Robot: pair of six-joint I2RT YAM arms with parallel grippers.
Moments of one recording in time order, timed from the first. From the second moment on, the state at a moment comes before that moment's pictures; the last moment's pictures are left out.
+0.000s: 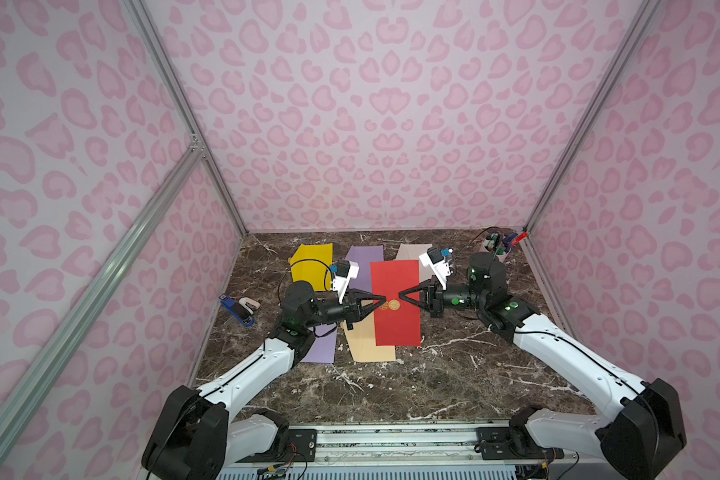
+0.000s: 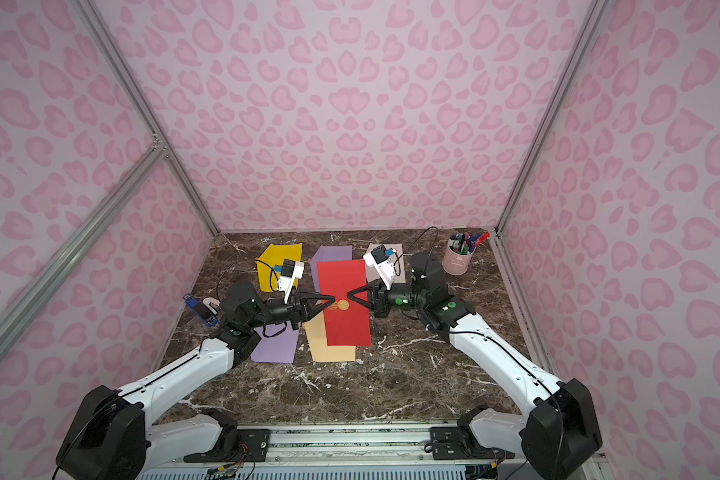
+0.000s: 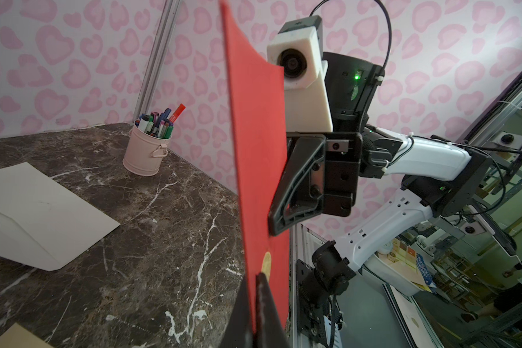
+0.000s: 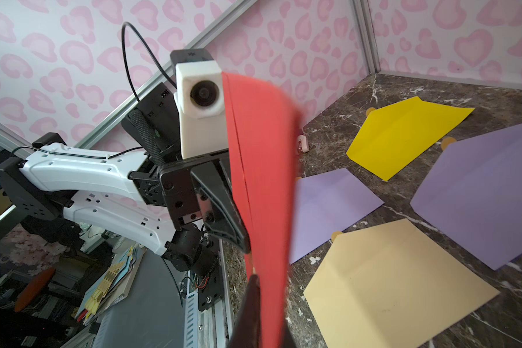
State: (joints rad) left arm -0.43 1.20 0.63 0.63 0.93 -0.56; right arm 0.56 1.25 0.96 -0.01 -0.87 0.32
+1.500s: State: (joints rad) left arm -0.43 1.21 0.64 0.56 0.90 -0.52; right arm 0.54 1.24 0.98 -0.01 -0.89 0.31
